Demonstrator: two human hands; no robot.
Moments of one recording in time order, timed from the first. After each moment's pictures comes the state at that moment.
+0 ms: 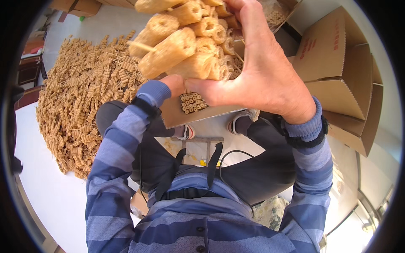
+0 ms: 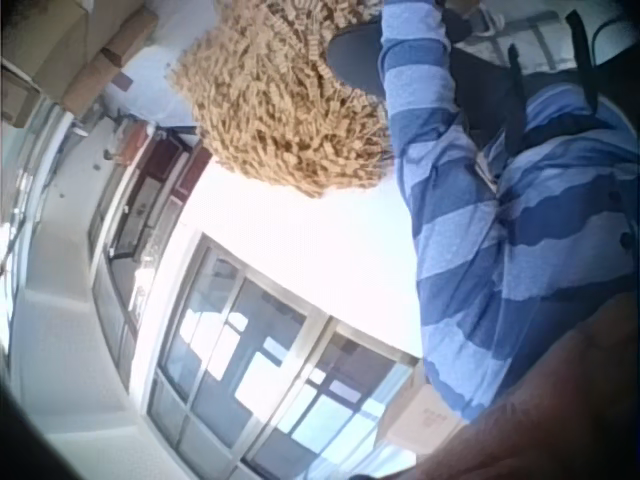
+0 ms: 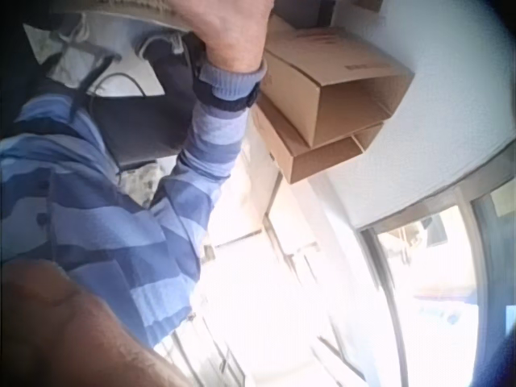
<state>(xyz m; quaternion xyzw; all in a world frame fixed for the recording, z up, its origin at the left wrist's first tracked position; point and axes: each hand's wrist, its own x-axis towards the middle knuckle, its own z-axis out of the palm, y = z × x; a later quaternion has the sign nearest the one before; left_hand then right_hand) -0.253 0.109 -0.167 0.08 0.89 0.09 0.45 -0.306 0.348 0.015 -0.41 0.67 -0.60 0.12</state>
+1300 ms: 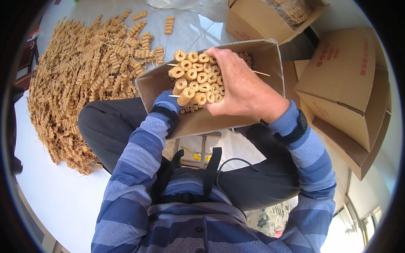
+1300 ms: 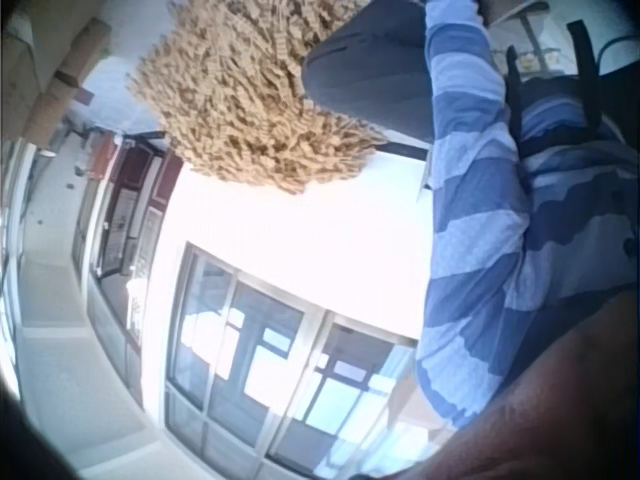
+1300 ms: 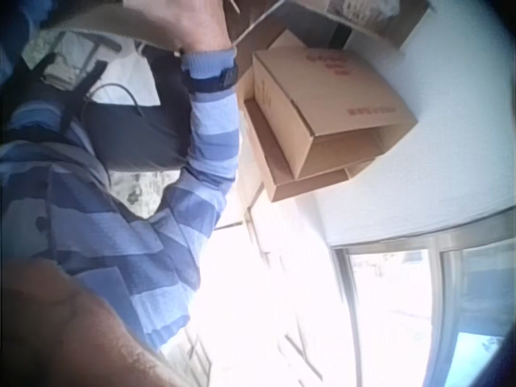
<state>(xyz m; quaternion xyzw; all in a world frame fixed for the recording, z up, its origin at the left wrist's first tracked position) -0.213 0.131 -0.183 -0.21 0.81 0.19 0.51 -0.303 0.336 -0.120 -0.42 0.80 -0.38 0.21</state>
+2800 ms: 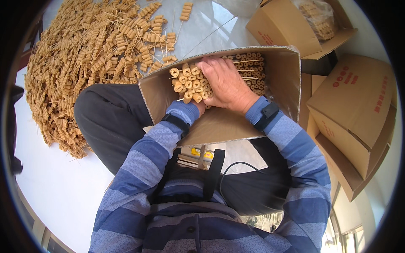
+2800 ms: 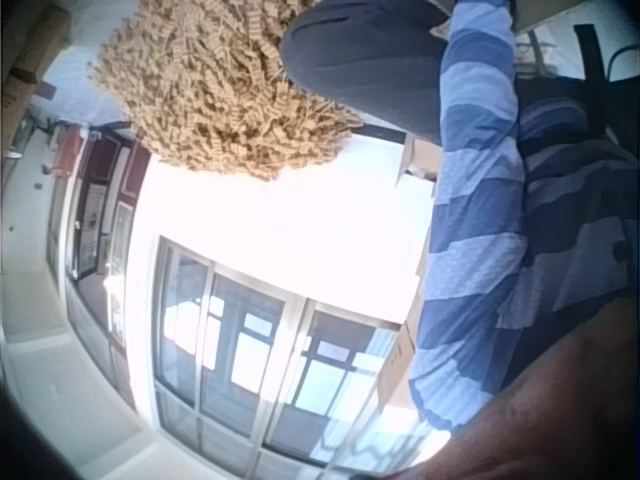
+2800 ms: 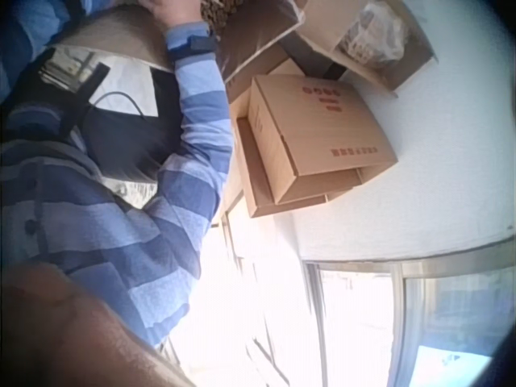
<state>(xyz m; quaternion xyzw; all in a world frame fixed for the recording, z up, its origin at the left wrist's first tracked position) -0.124 0.152 -0.317 -0.25 0.87 0.25 0.35 -0.282 0.279 -0.230 -0.55 0.77 -0.31 0.12</state>
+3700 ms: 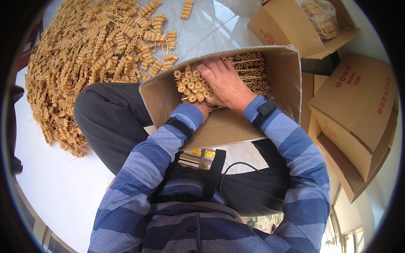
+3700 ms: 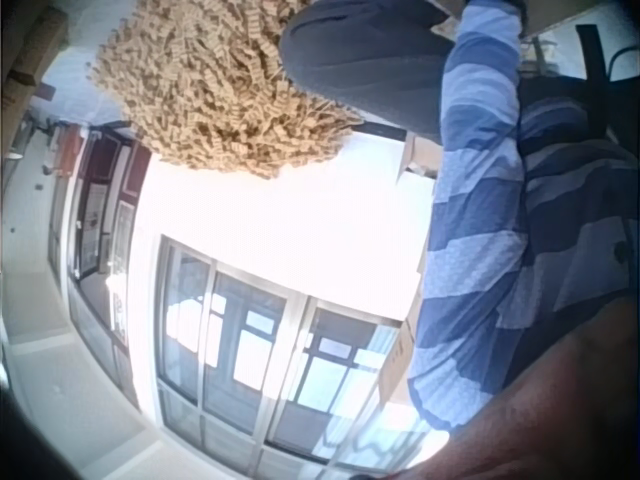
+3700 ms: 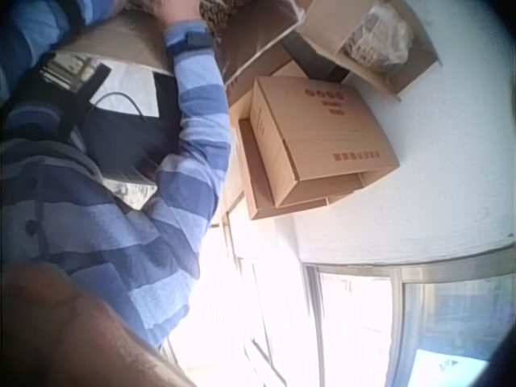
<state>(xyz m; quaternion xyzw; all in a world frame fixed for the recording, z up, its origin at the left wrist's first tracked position) -0.118 0.171 -0.324 -0.19 0.87 0.19 0.42 -0.276 0.279 -0.251 -0.56 0.77 -0.27 0.14</state>
